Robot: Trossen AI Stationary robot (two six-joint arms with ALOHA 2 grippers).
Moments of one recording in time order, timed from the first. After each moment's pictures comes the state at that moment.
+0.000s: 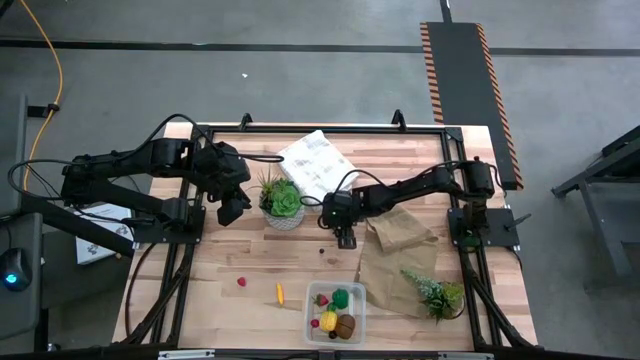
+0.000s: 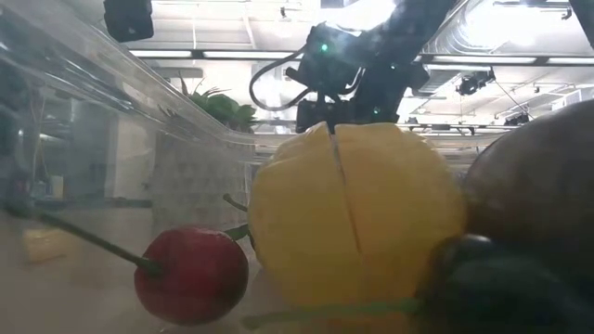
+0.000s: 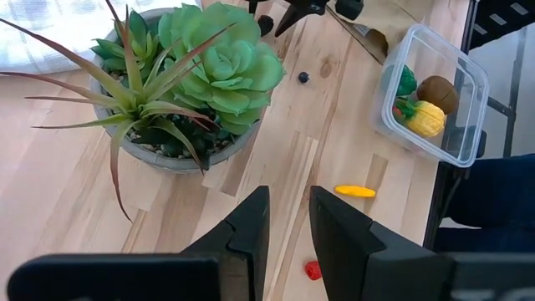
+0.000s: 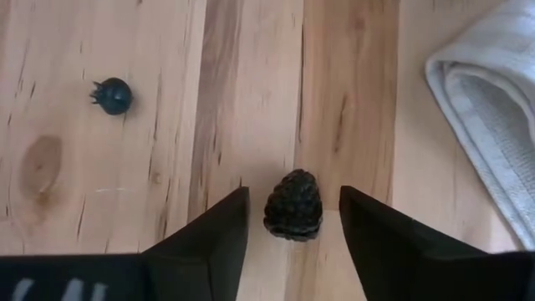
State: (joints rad) left arm 0.21 1.05 1.20 -1.16 0.17 -0.37; right arm 0.00 1.94 1.18 -0.36 -0.05 -0.09
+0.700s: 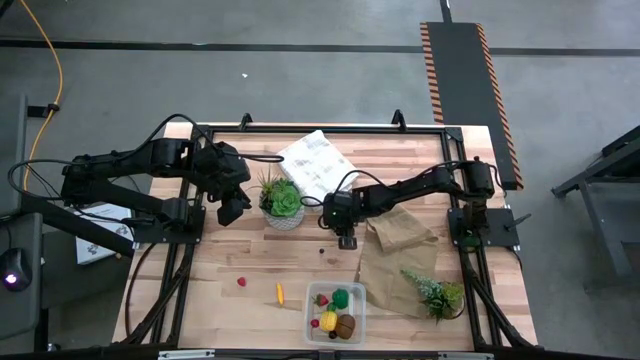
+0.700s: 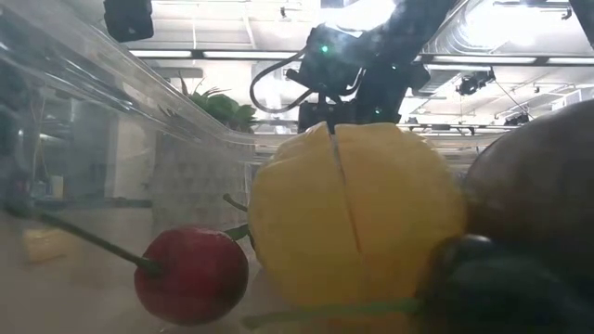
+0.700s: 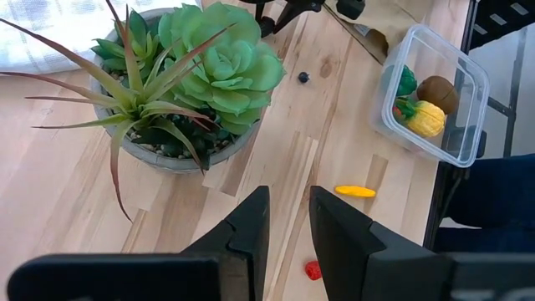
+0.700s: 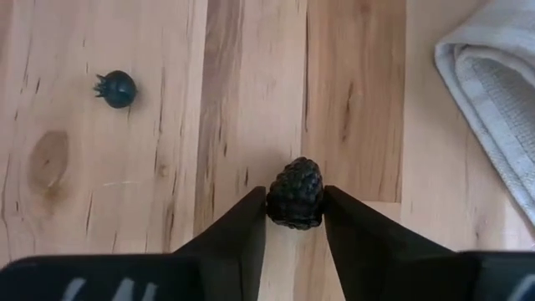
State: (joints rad) left arm 0.21 1.05 1.20 -1.16 0.17 -0.37; right arm 0.00 1.94 1.18 -0.38 -0.06 -0.06
